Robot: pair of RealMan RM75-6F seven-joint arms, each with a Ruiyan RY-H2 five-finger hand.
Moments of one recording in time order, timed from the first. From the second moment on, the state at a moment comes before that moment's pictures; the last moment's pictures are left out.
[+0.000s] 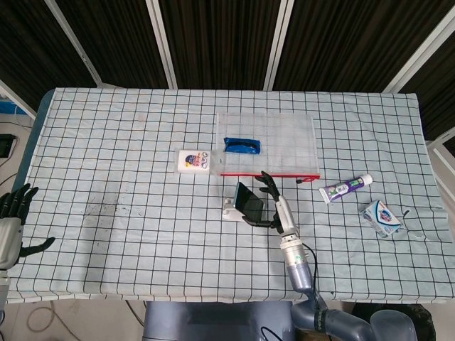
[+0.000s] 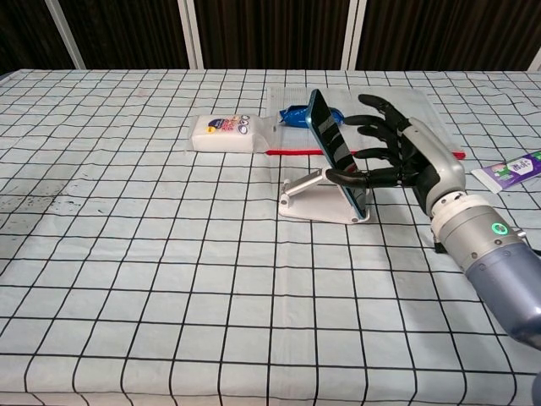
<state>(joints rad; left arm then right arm) -0.12 -1.16 -0.08 -1.60 1.42 1.45 0.01 0.54 -2.05 0.25 -0.95 -1.41 1.26 0.81</state>
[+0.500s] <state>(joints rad) -0.12 -1.15 -0.08 -1.60 1.43 1.45 0.00 0.51 -1.92 0.22 -1.09 -1.41 1.23 0.66</state>
